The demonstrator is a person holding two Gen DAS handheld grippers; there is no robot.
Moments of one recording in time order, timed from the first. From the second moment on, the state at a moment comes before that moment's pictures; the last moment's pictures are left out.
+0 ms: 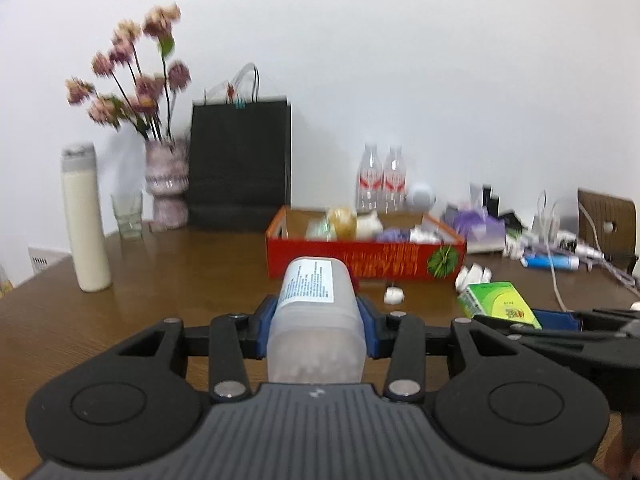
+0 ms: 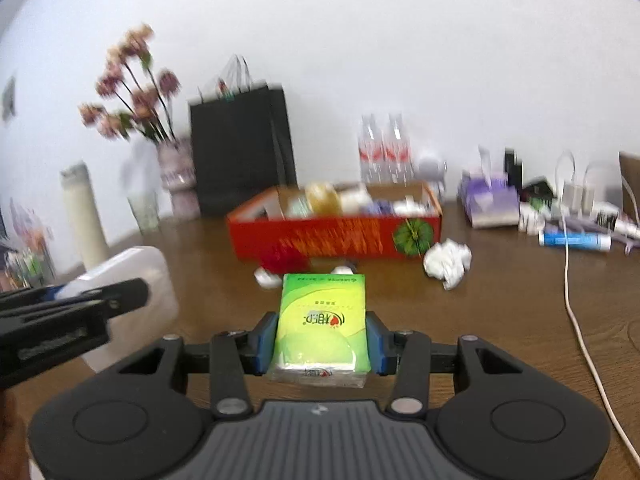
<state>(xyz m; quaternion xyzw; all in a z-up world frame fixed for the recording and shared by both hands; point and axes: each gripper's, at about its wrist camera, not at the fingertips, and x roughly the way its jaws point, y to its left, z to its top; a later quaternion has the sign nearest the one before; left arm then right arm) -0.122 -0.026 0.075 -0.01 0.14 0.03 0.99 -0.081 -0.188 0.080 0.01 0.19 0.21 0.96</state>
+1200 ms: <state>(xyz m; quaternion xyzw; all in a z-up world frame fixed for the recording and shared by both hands) -0.071 -0.024 0.129 -0.05 0.09 -0.01 0.99 -0.052 -0.211 0.128 0.06 0.12 0.22 0.97</state>
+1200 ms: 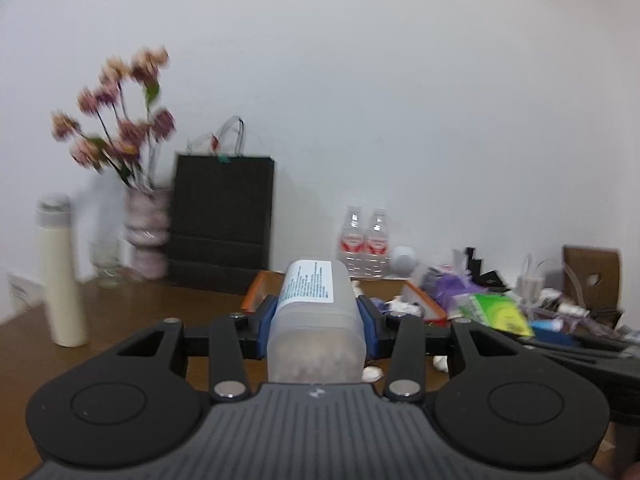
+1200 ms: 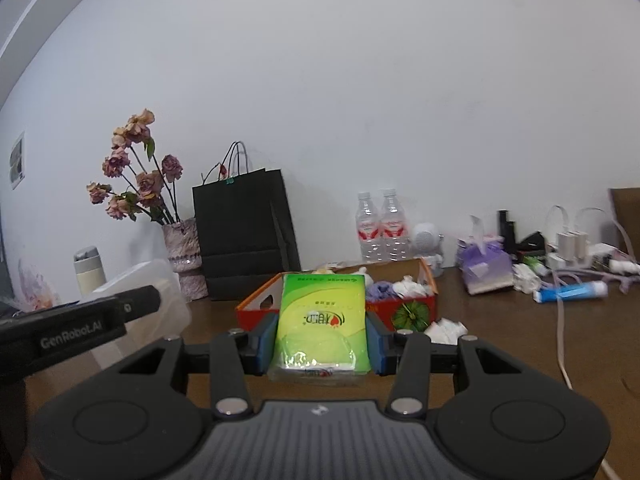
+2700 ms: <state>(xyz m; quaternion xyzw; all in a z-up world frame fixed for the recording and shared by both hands) 0.388 0.027 0.065 0.00 0.44 0.06 0.89 0.392 -0.047 0.067 0.00 0.54 0.20 0.82</state>
